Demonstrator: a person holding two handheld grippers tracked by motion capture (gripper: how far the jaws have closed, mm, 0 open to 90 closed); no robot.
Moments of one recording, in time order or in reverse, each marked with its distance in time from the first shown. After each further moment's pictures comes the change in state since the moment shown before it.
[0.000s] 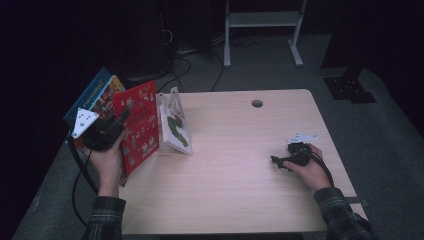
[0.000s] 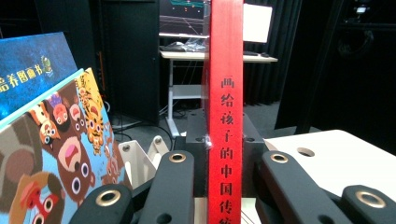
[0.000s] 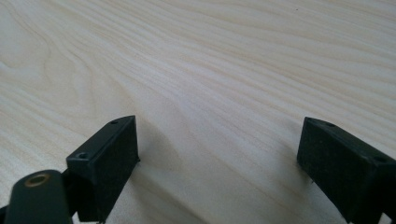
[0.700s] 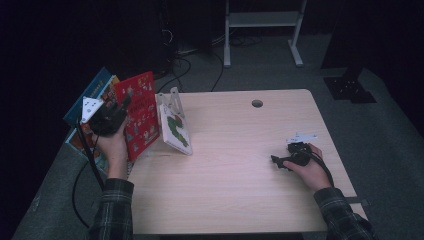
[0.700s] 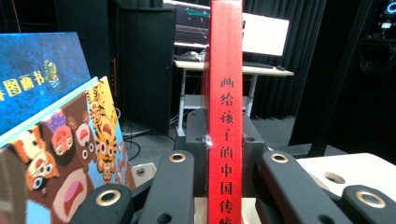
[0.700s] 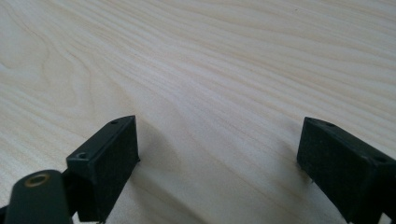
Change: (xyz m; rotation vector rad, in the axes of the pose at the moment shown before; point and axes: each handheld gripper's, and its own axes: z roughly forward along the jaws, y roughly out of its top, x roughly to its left) left arm 0.020 -0.004 0.045 -0.045 0.052 -0.036; right arm -0.001 0.000 0.000 0.001 -0.002 -0.002
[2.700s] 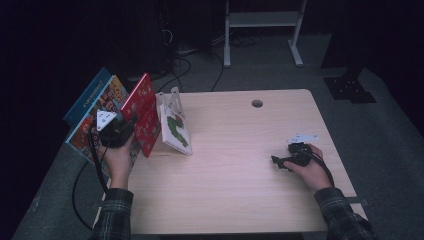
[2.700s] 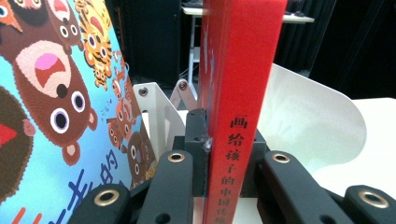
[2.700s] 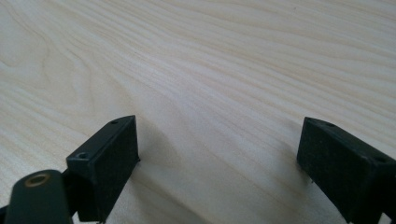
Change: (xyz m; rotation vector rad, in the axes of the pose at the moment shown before) left arm -0.005 -0.040 -0.004 0.207 0.042 0.028; right arm 0.000 -0.001 -0.001 -0.001 -0.002 0.001
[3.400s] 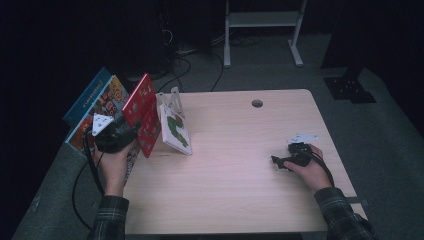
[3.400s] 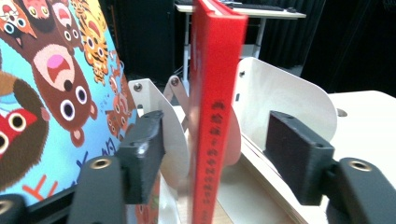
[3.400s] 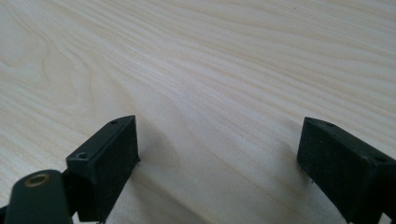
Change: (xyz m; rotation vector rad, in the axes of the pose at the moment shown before) left arm -0.007 0.002 -0.024 0.014 -0.022 0.012; right arm 0.000 0.000 0.000 0.000 0.001 0.000
